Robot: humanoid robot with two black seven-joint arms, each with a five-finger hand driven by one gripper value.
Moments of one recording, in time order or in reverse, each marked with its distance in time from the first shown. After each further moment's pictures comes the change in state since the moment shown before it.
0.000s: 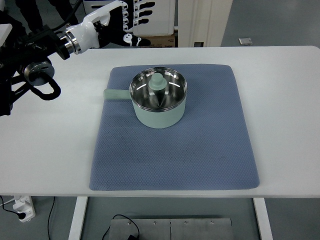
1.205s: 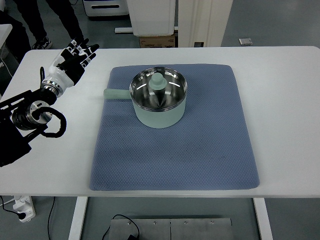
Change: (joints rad) left arm 0.381 -0.043 -0.303 0.098 -0.498 0.168 0.063; right arm 0.000 0.000 0.000 0.000 0.000 0.000 0.000
